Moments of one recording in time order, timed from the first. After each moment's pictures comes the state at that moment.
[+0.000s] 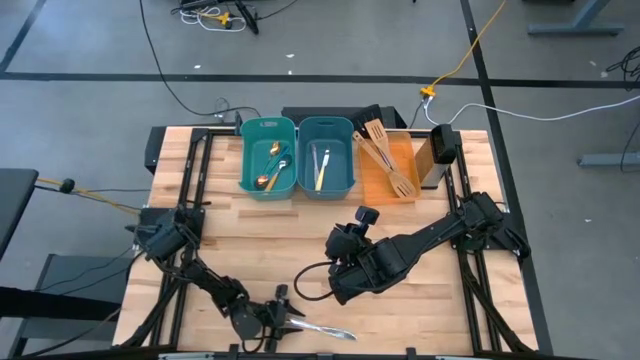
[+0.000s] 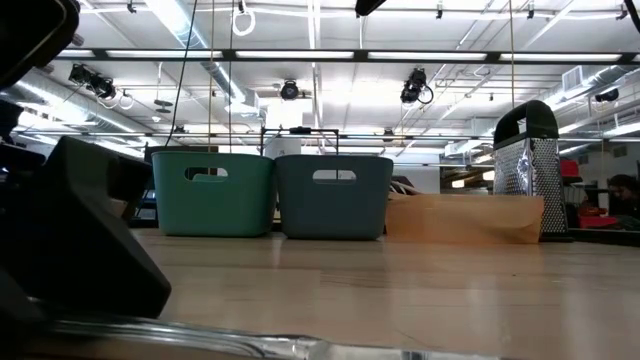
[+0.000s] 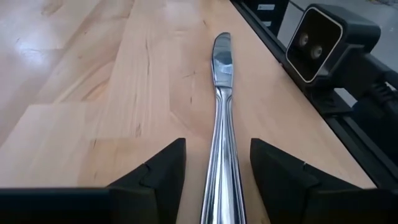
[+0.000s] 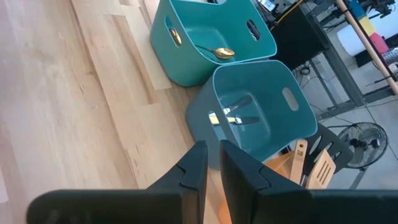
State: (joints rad) left arm -0.83 2.16 0.84 0.85 -0.61 -0.39; right arm 0.48 1.99 1.97 -1.34 0.93 0.62
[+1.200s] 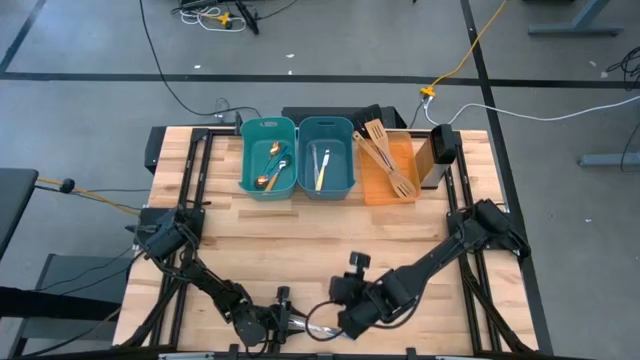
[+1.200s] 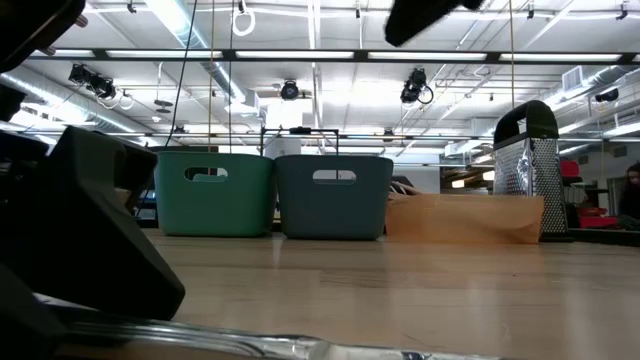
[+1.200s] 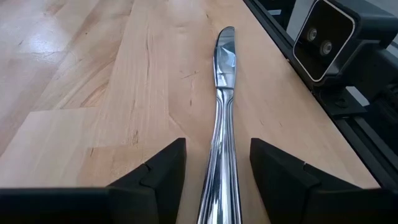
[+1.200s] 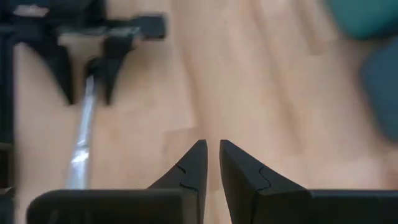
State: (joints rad) left arm -0.83 2.16 0.91 0.67 -0.64 -0.40; right arm 0.61 1.99 1.72 -0.92 0.54 0.65
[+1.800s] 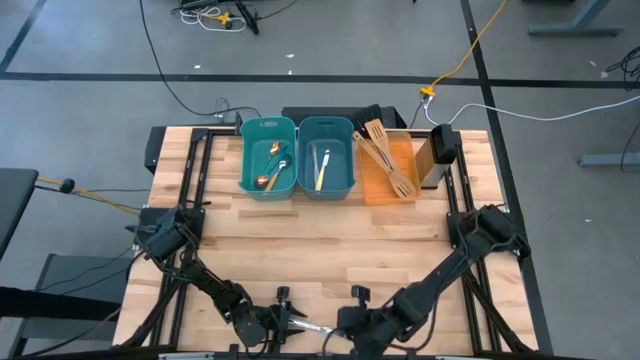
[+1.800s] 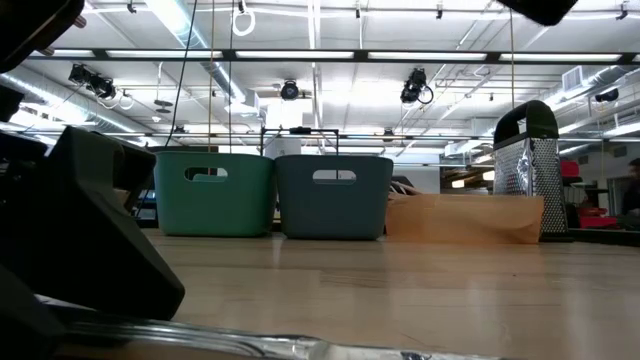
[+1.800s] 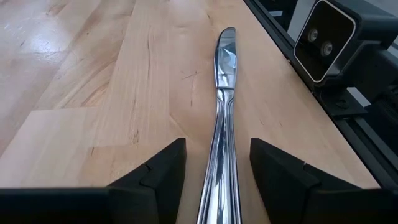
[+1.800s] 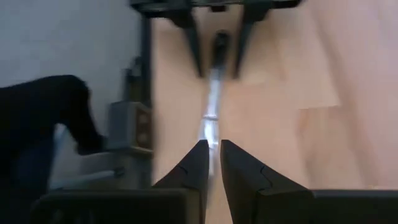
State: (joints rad) left arm -0.83 2.16 0.90 0.67 -0.65 -0.41; right arm 0.73 1.99 1.54 -0.51 0.34 0.72
